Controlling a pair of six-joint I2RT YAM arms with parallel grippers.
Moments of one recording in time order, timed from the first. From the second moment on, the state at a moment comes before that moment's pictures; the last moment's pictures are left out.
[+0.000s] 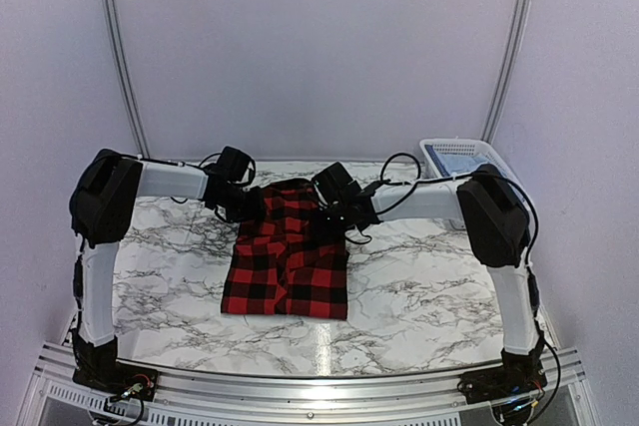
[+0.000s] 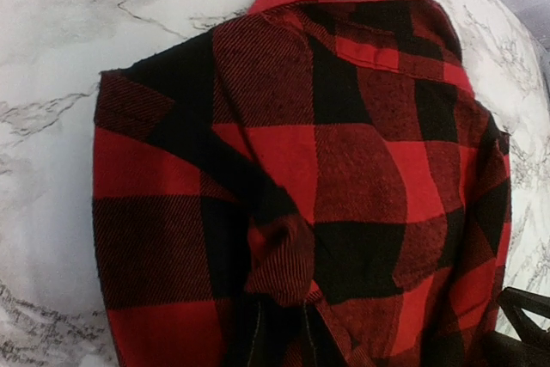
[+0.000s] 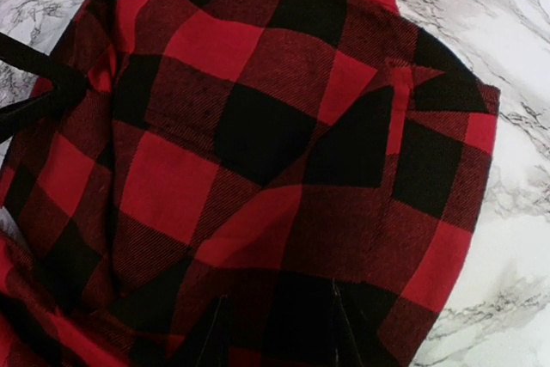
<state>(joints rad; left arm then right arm) -0.47 2.14 1.48 -0.24 0.13 -0.58 0.78 2.20 1.61 -0.28 0.14 0.38</state>
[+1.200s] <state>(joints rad) -0.61 1.35 0.70 -0.27 0.07 -0.75 0.99 1.79 1.20 -0.31 0.15 0.55</state>
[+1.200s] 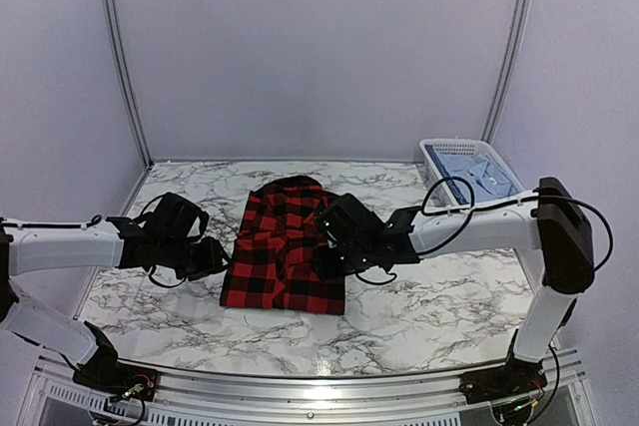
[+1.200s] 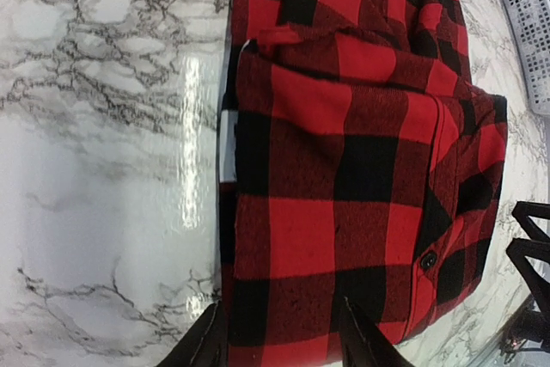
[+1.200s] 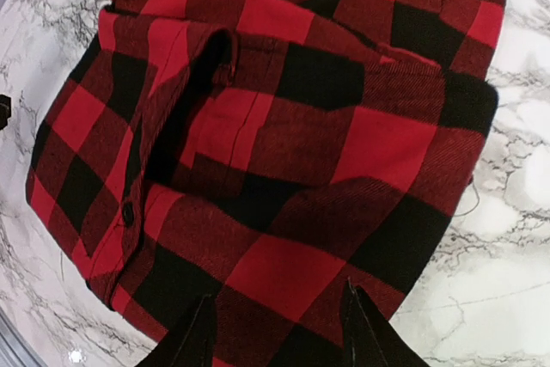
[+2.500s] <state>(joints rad) -0.71 1.21 0.56 -0.25 0.03 -0.88 1.02 2.32 1.86 -0.63 0.36 0.55</state>
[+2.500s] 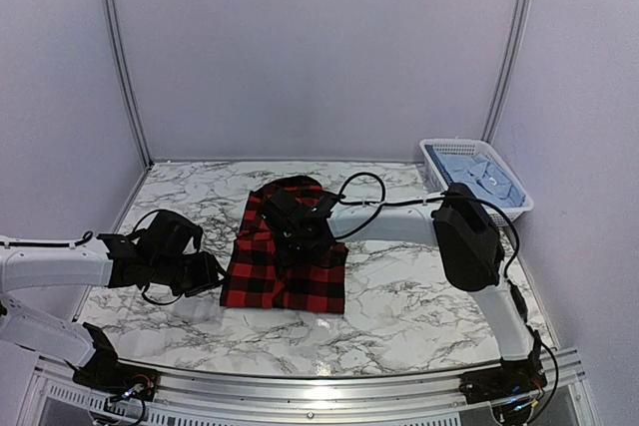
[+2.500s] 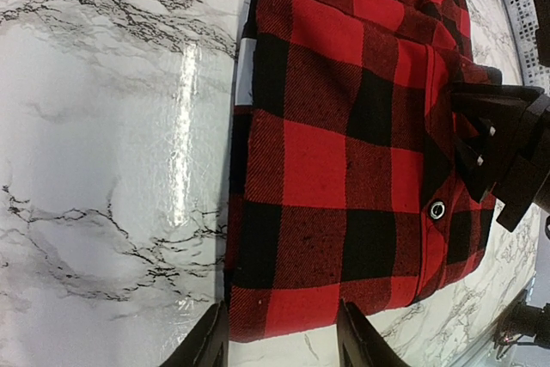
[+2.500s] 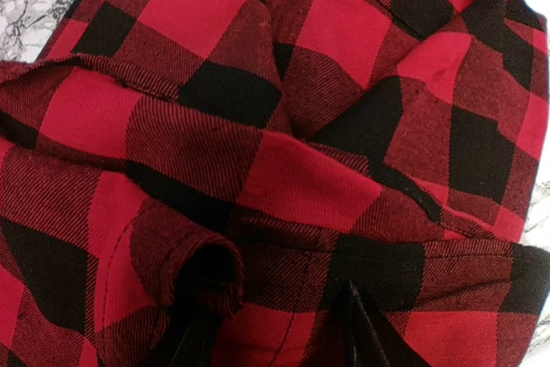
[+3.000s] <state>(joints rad) -0.71 1.21 0.56 -0.25 0.03 -0.87 1.02 2.31 1.87 -0.64 0.41 0.55</state>
